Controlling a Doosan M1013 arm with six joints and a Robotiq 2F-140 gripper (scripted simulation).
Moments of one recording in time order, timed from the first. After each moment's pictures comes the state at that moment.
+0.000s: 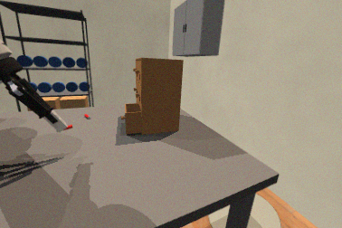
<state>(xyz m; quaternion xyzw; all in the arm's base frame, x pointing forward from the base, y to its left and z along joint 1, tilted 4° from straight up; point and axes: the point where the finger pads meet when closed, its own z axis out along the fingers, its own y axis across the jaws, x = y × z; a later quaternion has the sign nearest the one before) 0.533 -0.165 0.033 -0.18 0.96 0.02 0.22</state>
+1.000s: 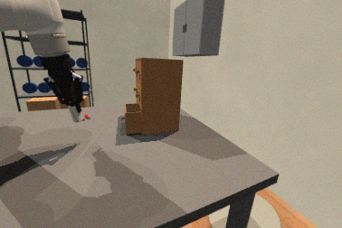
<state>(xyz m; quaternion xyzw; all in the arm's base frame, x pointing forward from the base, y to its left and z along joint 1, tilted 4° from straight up) 0.573 -0.099 0.031 -0.54 0.84 0.02 0.07</state>
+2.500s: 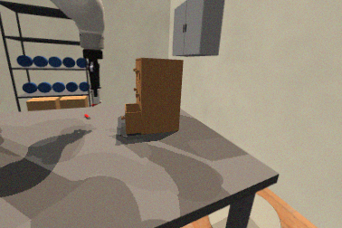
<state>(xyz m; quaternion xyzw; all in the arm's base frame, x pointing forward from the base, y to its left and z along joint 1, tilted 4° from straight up) 0.621 0.038 0.049 -1.00 0.00 0.03 -0.02</state>
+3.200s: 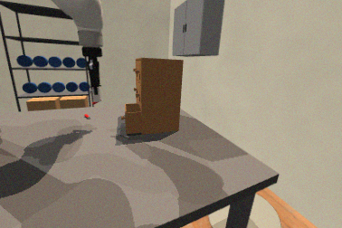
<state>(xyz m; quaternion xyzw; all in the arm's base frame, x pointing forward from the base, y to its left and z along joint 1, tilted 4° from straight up) 0.624 0.039 0.058 -1.00 0.00 0.02 -0.02</state>
